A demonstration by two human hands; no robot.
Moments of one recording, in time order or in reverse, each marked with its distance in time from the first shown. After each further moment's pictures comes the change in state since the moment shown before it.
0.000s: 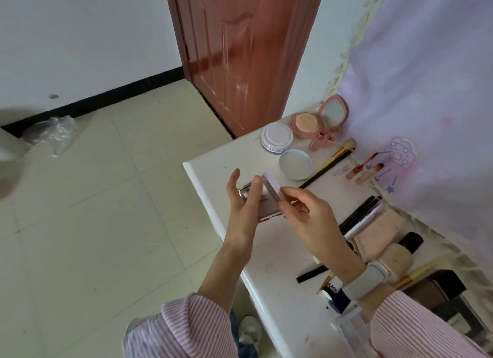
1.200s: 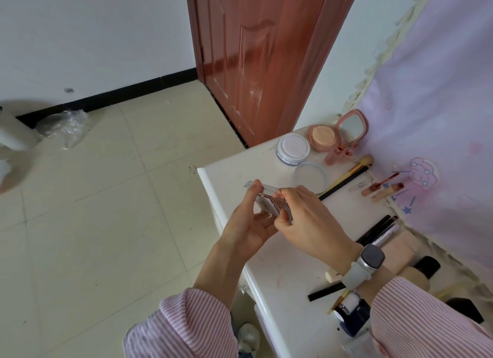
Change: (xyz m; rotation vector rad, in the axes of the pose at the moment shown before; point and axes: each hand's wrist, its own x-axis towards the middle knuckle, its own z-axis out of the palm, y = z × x) left_hand 0.020 0.017 -0.024 -0.419 -0.097 -0.374; right_hand 0.031 -0.028 0.014 -0.690 -0.179 -0.367
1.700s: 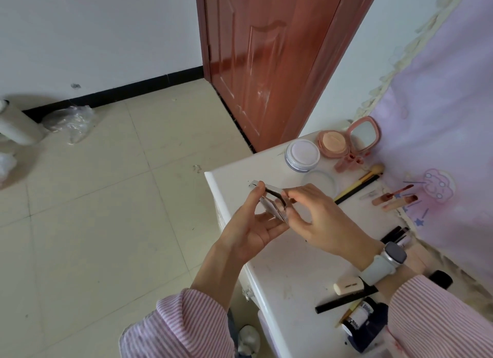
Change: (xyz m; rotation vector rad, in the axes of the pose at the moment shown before) left_hand -0.005 0.019 -0.001 -0.014 -0.023 -0.032; right_hand 0.018 0.013 -0.009 0.268 -0.097 -0.061
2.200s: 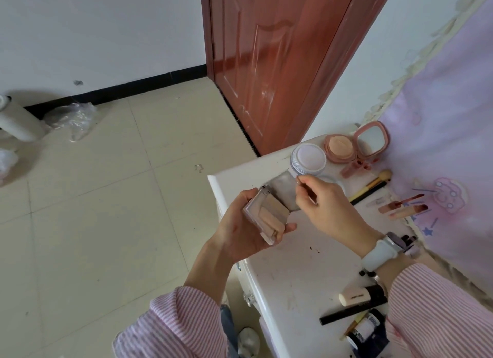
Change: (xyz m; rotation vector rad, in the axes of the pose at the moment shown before) left_hand 0.011 0.017 -0.016 -0.021 -0.097 -0.197; right_hand 0.029 0.017 0.000 -0.037 0.150 0.044
